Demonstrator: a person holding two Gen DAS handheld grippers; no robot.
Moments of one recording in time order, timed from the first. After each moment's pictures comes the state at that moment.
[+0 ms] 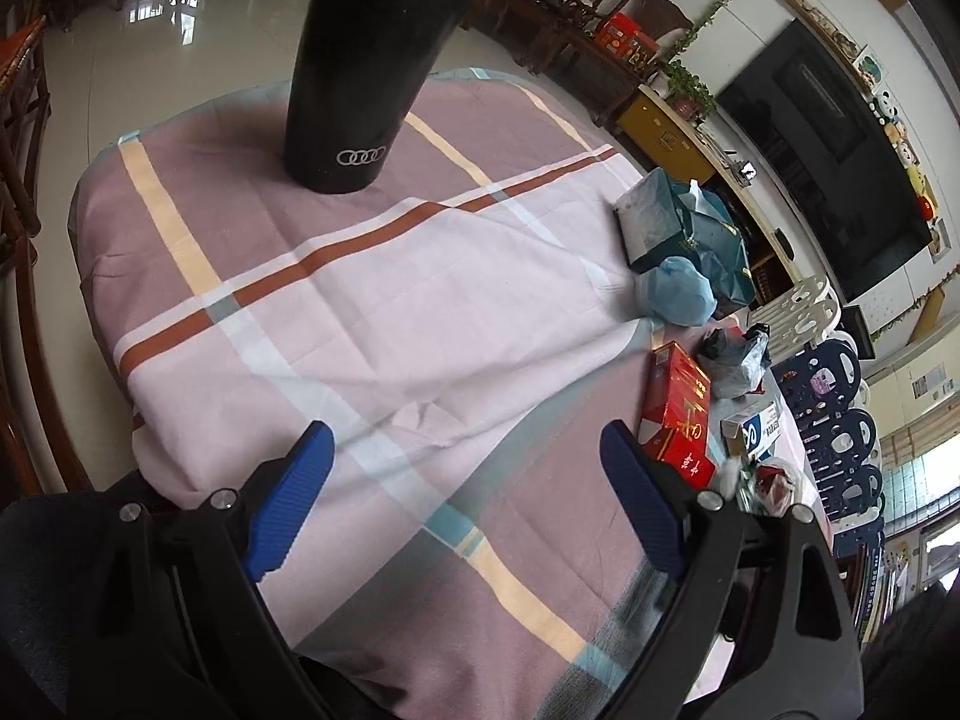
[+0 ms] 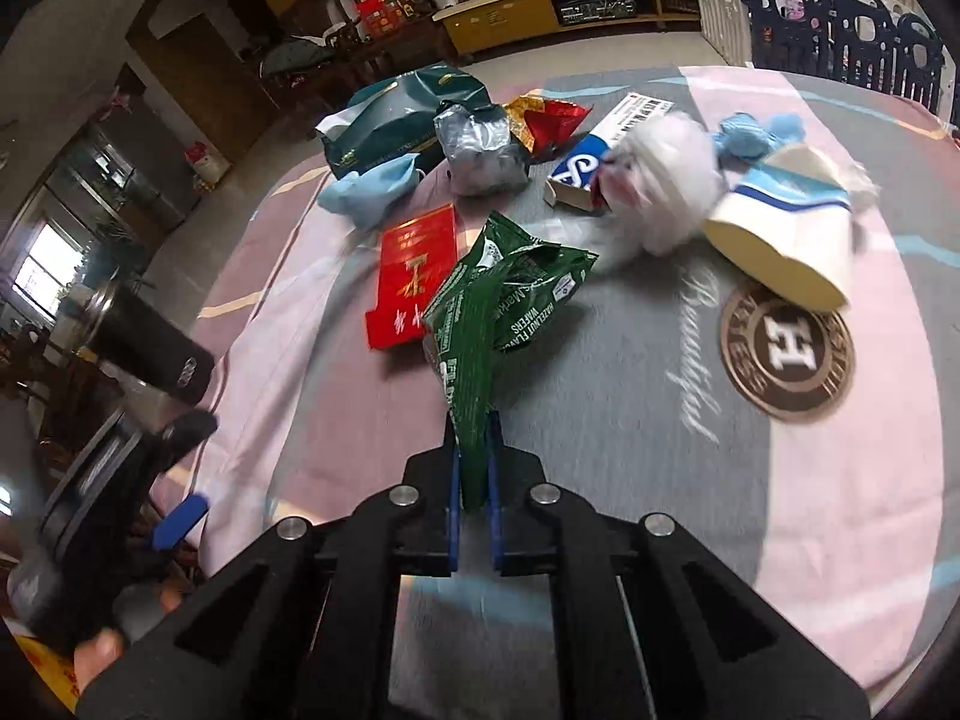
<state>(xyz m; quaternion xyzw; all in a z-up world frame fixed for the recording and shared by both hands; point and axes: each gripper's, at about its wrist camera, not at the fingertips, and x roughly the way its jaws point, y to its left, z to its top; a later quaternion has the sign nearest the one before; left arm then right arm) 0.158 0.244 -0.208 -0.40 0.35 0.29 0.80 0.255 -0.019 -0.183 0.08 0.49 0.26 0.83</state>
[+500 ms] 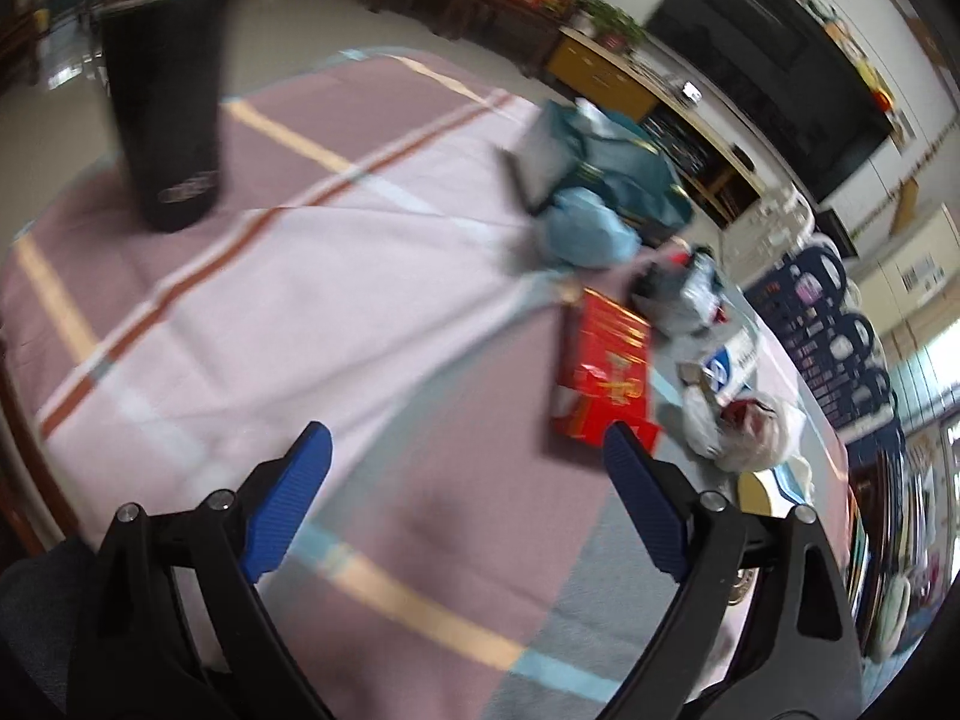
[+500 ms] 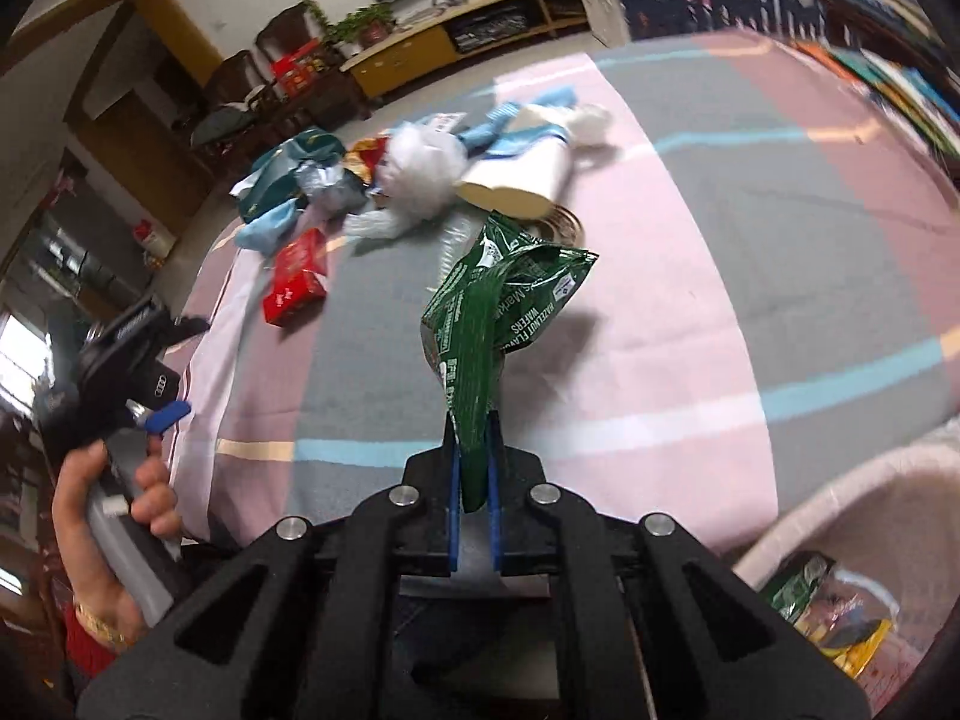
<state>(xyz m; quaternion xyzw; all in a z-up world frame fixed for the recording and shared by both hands) 0.239 0.203 -0.197 -0.31 0.41 0.20 0.83 0.196 -0.147 -0.185 0.15 0.49 0.17 0.84</state>
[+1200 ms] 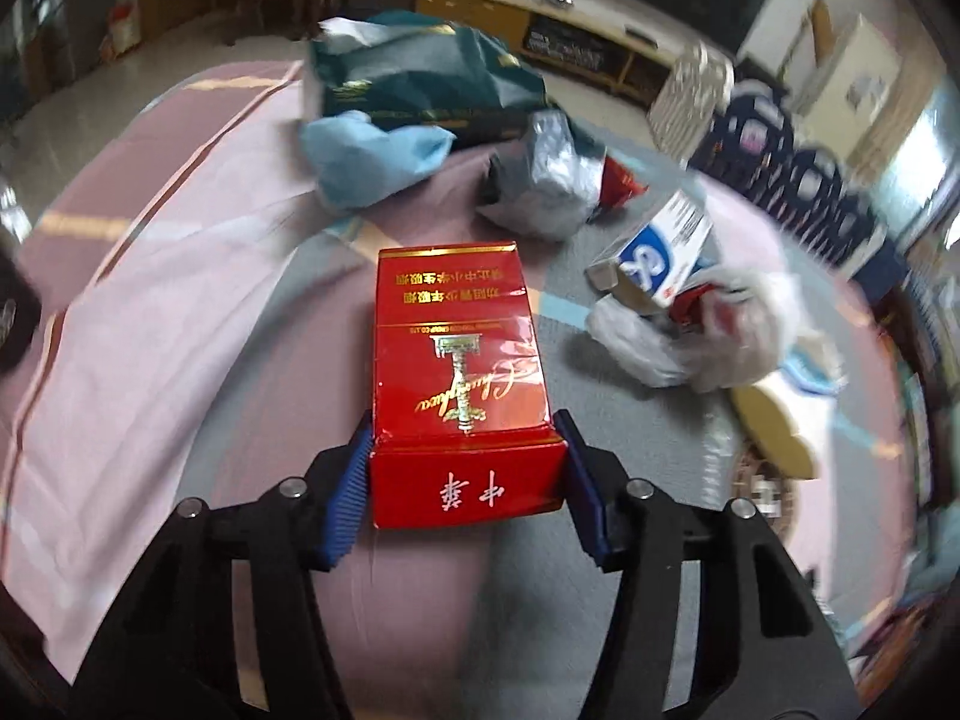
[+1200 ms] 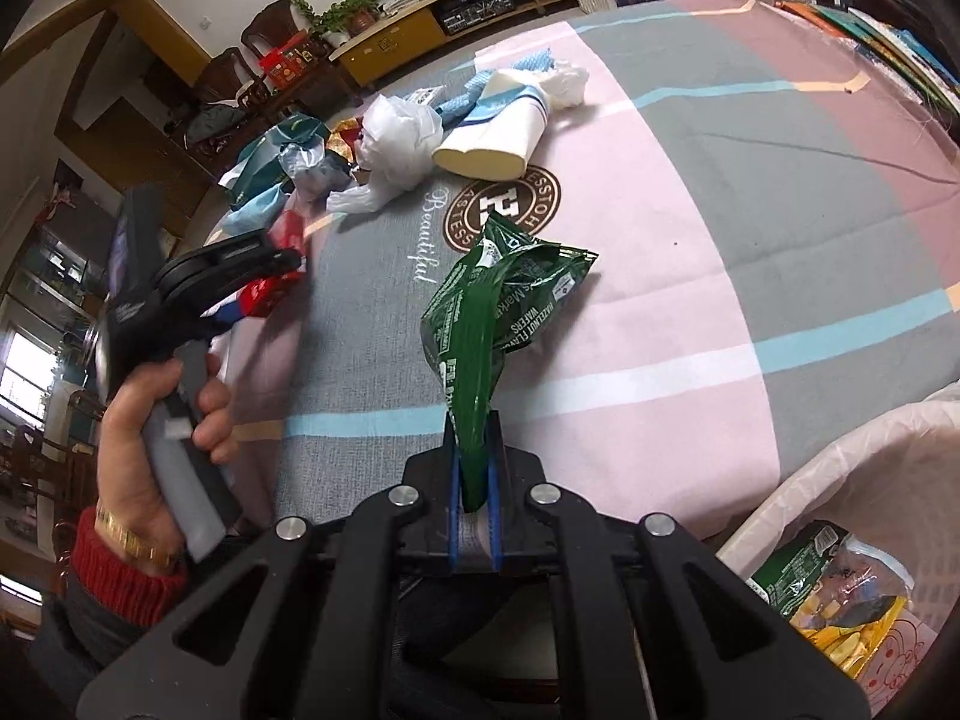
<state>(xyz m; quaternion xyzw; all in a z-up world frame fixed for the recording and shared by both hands) 0.303 0.136 -0.216 -0.20 0.45 0.11 0.86 0.188 -0.157 -0.191 0.16 0.50 0.17 0.83</state>
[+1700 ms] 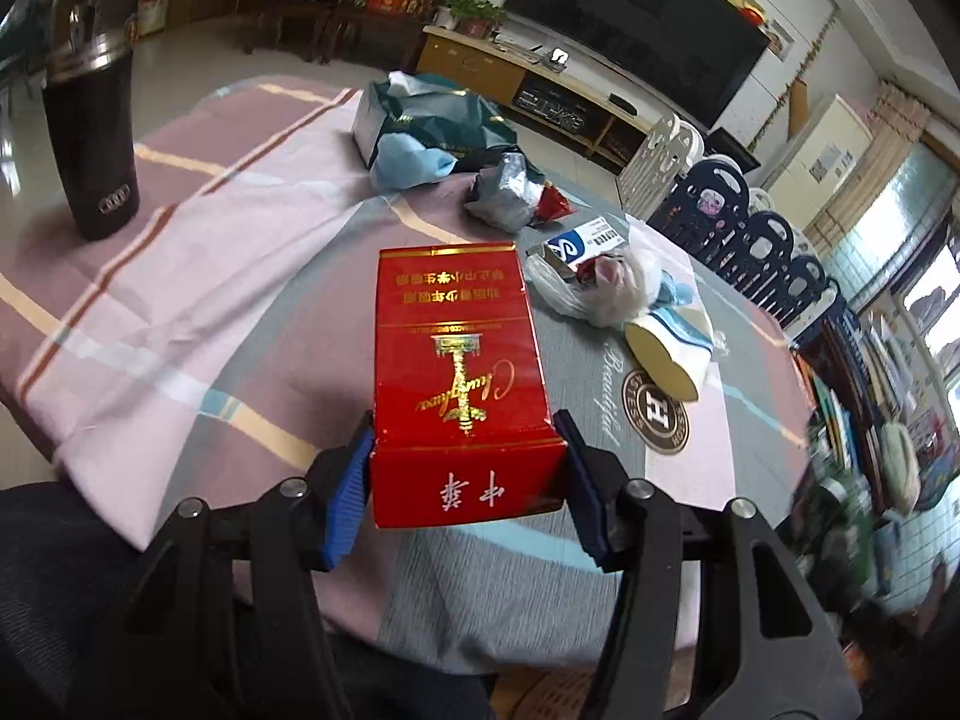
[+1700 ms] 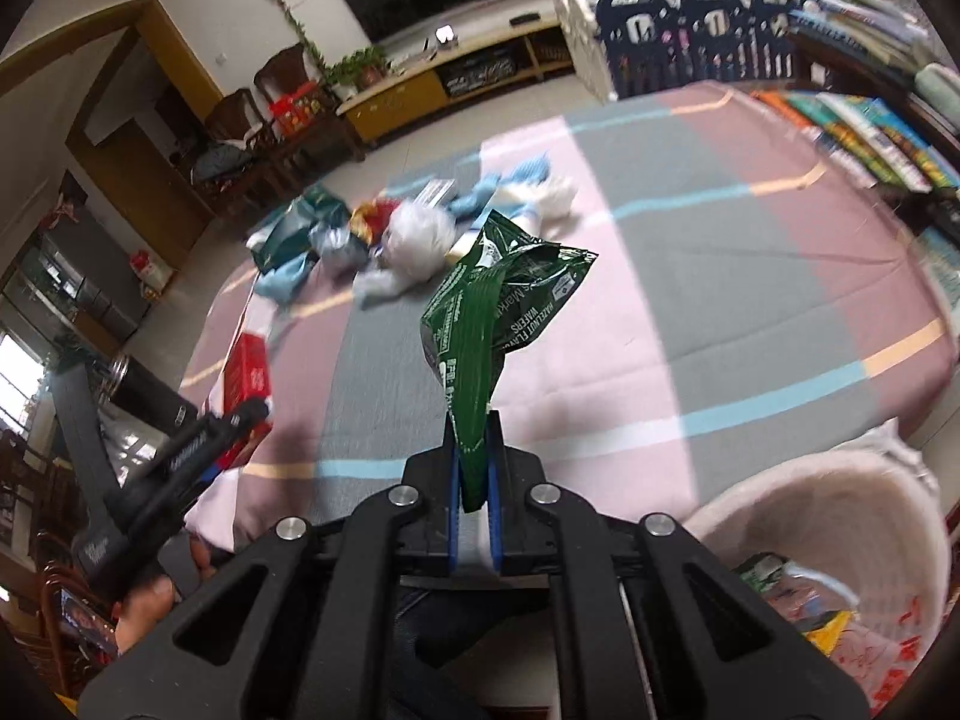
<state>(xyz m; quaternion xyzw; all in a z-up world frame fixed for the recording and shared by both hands) 0.171 0.102 -0.173 -0.22 0.39 0.10 0.89 0.162 -0.187 -0.123 0.14 0.44 0.14 0.88</state>
